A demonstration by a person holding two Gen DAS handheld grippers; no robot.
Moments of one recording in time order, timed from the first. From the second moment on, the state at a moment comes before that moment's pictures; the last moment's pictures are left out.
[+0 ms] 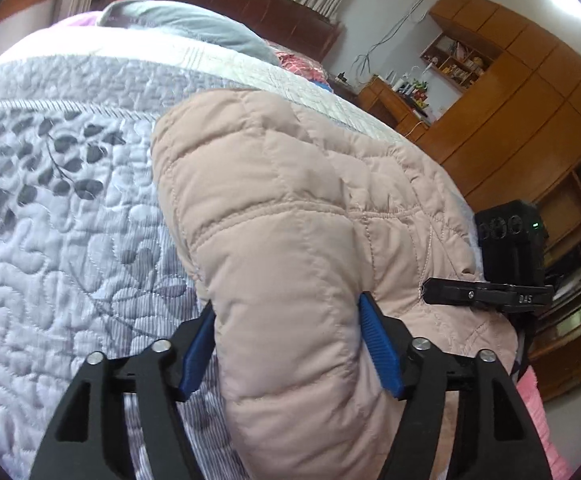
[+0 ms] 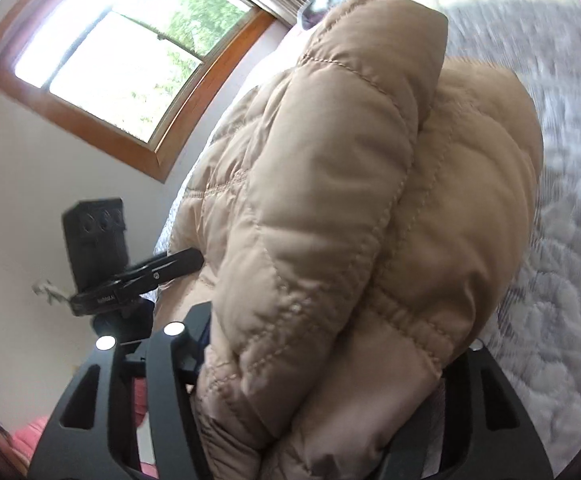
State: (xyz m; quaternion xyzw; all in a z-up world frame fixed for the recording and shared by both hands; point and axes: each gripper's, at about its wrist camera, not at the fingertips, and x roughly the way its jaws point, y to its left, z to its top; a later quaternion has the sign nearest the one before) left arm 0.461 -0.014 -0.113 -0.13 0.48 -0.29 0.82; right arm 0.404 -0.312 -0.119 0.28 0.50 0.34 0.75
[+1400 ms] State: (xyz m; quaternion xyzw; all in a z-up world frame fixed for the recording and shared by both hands) left arm 0.248 0.001 -0.023 0.05 0.40 -0.10 0.91; right arm 0.096 -0.280 -0.002 0.07 0.44 -0.02 0.89
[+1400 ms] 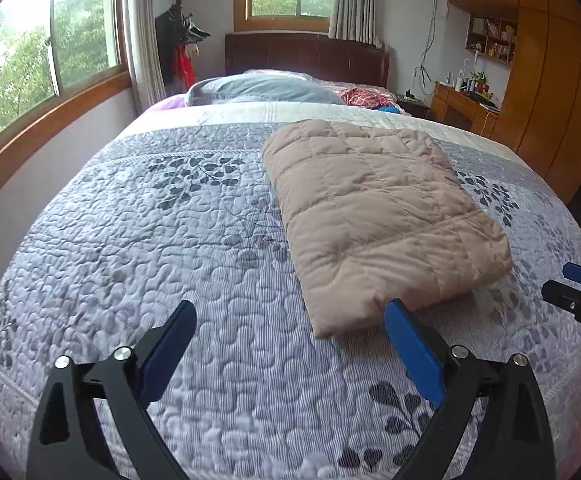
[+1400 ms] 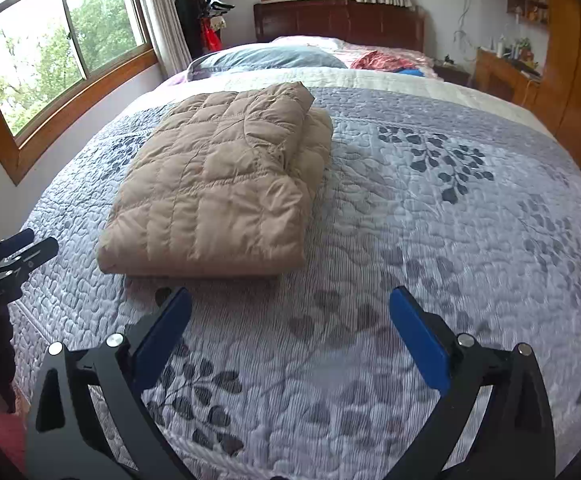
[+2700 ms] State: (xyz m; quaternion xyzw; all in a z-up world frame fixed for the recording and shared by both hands) left arm 0.124 0.010 0.009 0.07 0.35 -0.08 0.93; right arm 0.010 -0.222 0.019 0.08 0.41 -0.03 0.91
